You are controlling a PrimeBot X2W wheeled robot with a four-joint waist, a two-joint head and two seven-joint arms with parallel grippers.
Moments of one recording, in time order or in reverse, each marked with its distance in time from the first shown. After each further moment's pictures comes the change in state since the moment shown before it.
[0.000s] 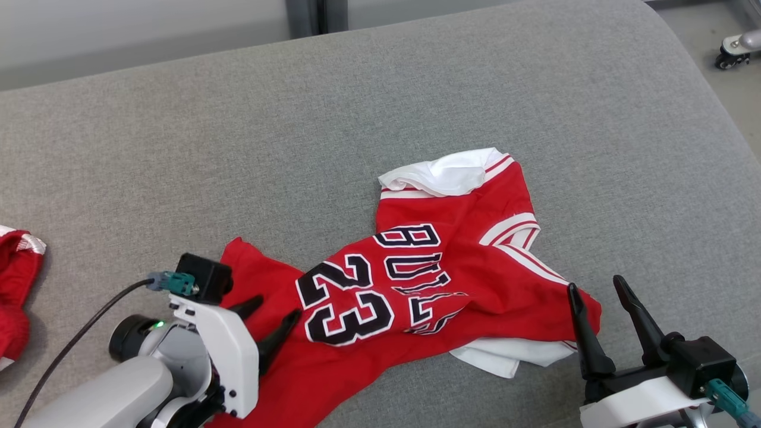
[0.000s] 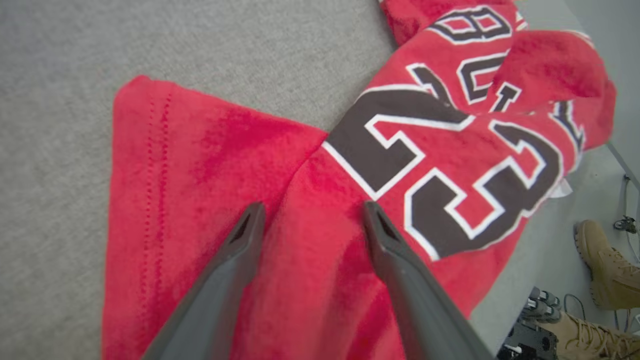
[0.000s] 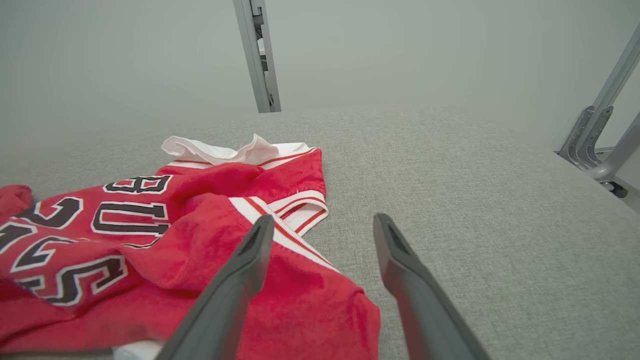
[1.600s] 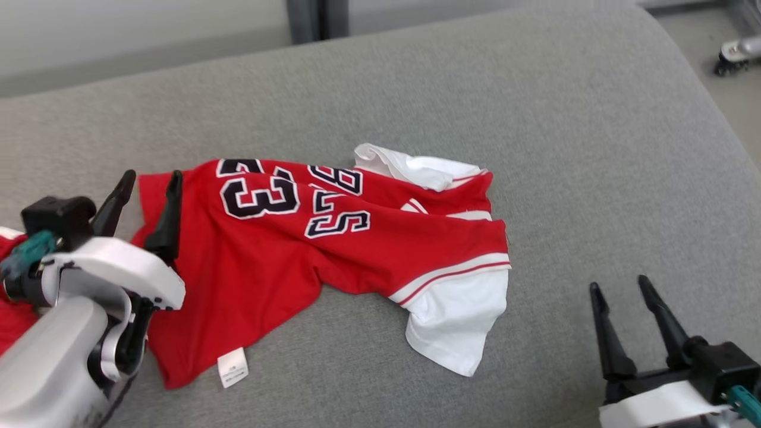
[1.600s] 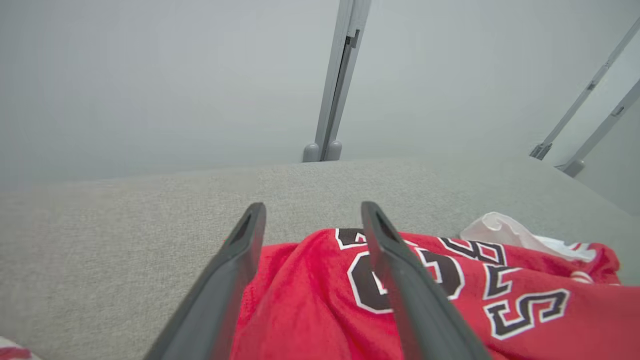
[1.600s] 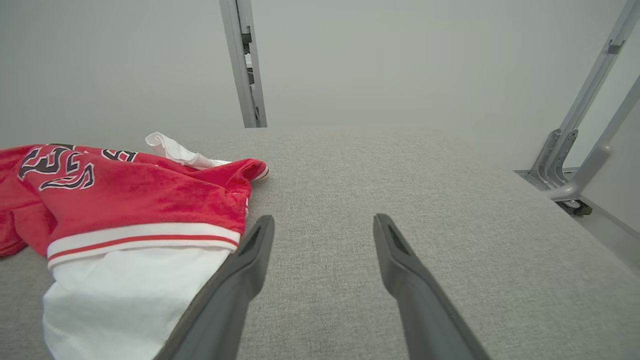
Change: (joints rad) left arm -0.032 -0.092 0.281 0.388 0.118 -0.046 -0.427; right arm 0.013 0.000 -0.044 -0.024 -0.032 0.000 0.000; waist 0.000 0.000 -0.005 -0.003
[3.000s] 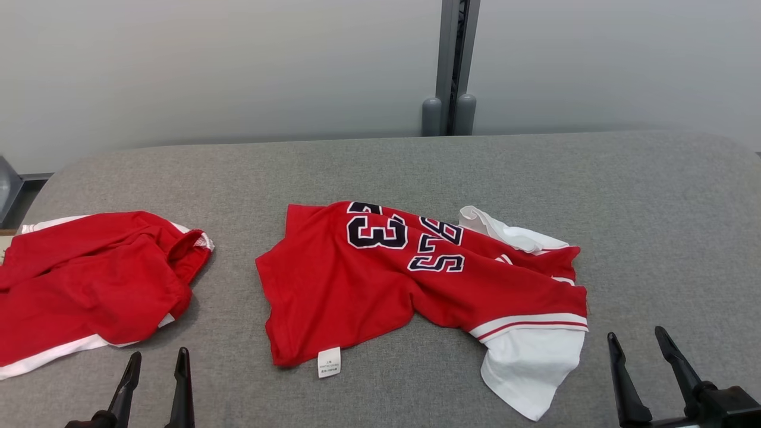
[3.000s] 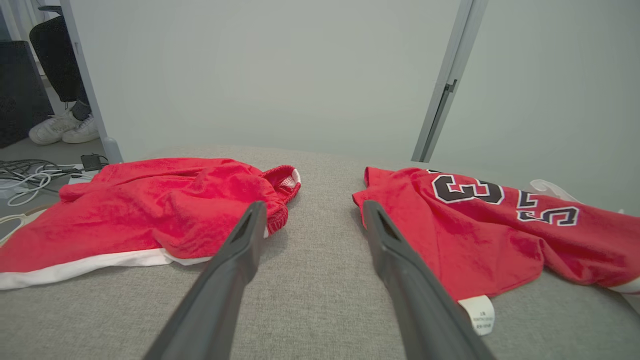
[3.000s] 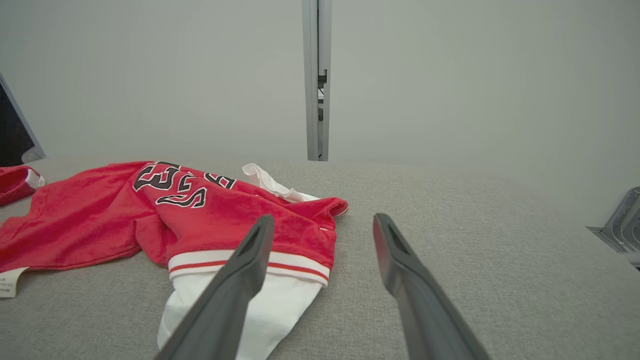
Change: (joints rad) left arm 0.788 -0.554 0.943 -0.247 0.861 -0.305 -0.004; right arm 0.134 -0.001 -0.075 0.004 -0.062 0.000 -0.001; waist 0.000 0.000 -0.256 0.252
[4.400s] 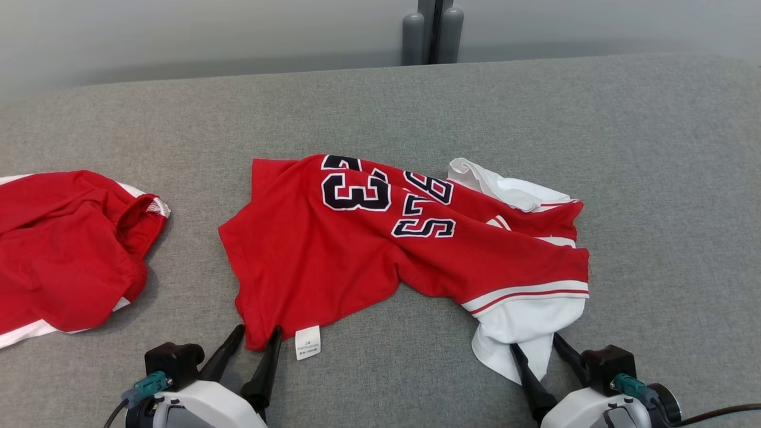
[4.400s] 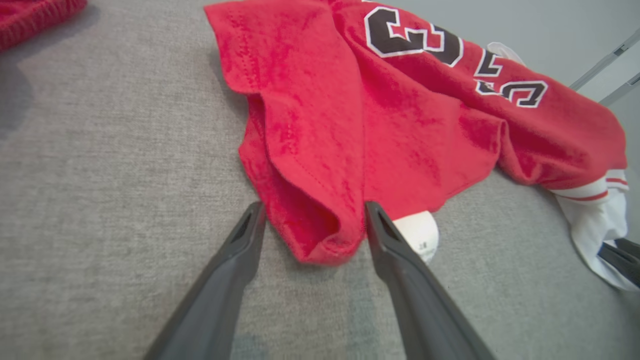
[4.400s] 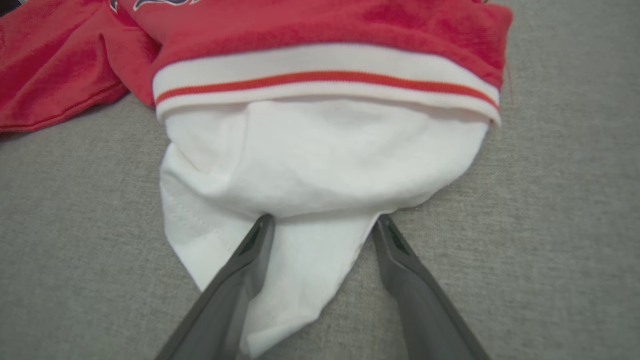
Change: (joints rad) left arm -0.267 0.128 -0.419 0.253 -0.355 -0.001 0.155; right arm -0.239 -0.003 0.310 0.369 0.126 0.000 0.126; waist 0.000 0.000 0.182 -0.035
